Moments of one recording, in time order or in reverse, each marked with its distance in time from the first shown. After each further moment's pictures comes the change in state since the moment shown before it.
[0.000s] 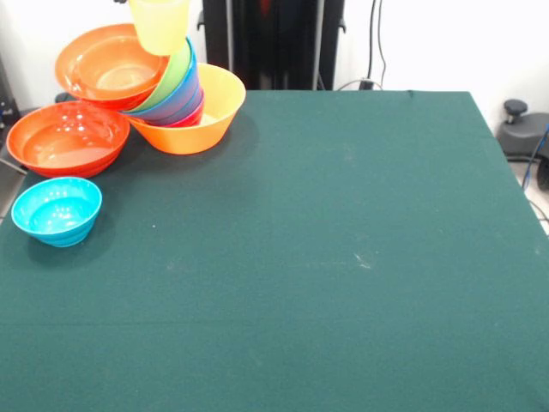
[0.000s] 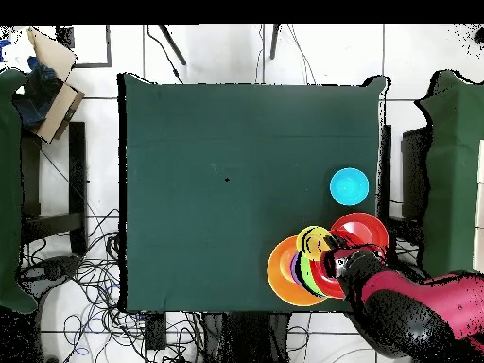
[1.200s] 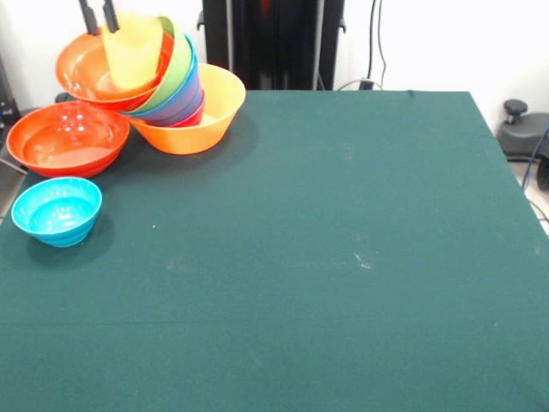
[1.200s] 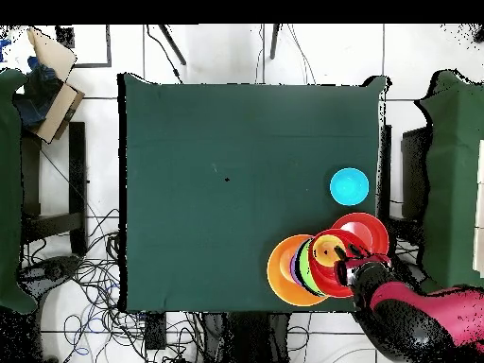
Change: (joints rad) arm -0.040 0.103 -0.098 0.001 -0.177 -0.016 -0.020
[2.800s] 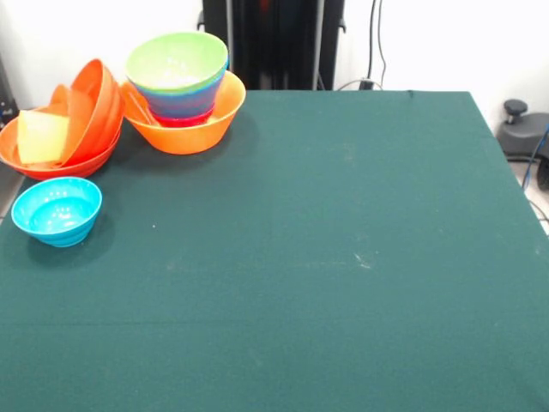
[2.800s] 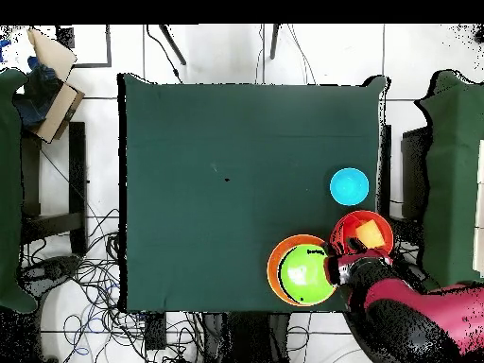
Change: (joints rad) arm 0.030 -0.257 0.162 0.027 0.247 -0.002 0.000
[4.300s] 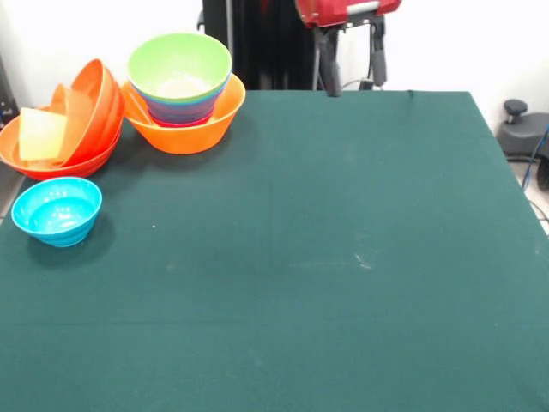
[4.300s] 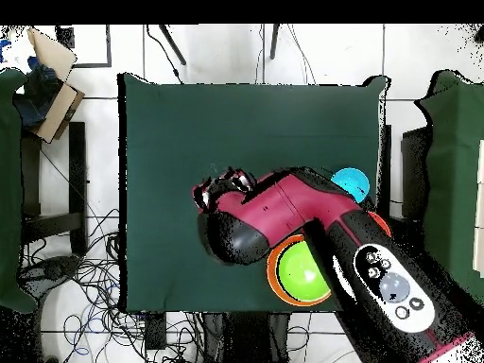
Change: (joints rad) arm 0.849 0.070 -0.593 -0.255 -0.152 -0.208 0.130
